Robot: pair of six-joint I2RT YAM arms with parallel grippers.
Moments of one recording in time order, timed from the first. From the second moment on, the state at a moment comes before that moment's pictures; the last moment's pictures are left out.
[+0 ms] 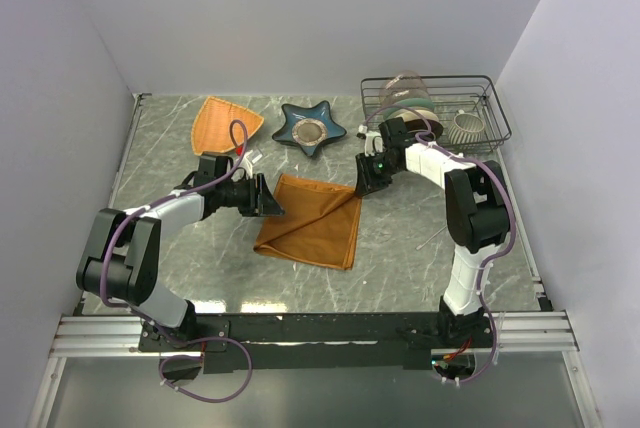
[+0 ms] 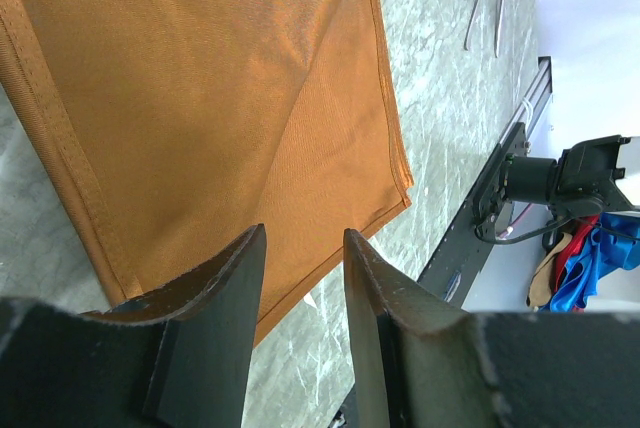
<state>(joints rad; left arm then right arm) -0.24 1.53 0.76 -0.03 0.84 -0.36 0.28 1.92 1.30 -0.51 -0.47 0.01</state>
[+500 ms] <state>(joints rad) -0.24 1.53 0.76 -0.04 0.84 -0.36 0.28 1.92 1.34 -0.51 -0.40 -0.01</state>
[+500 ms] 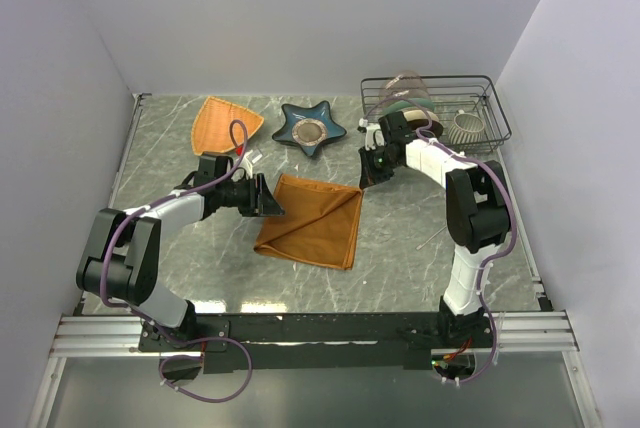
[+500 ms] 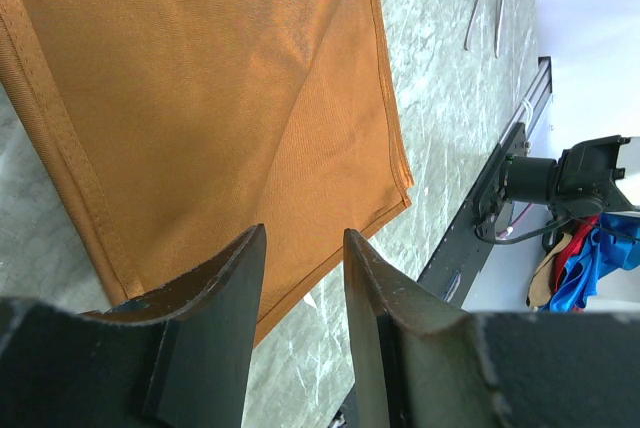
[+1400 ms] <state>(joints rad) -0.24 1.57 0.76 -0.03 0.83 -0.37 0.32 1.92 1.34 -0.54 -0.38 -0.14</state>
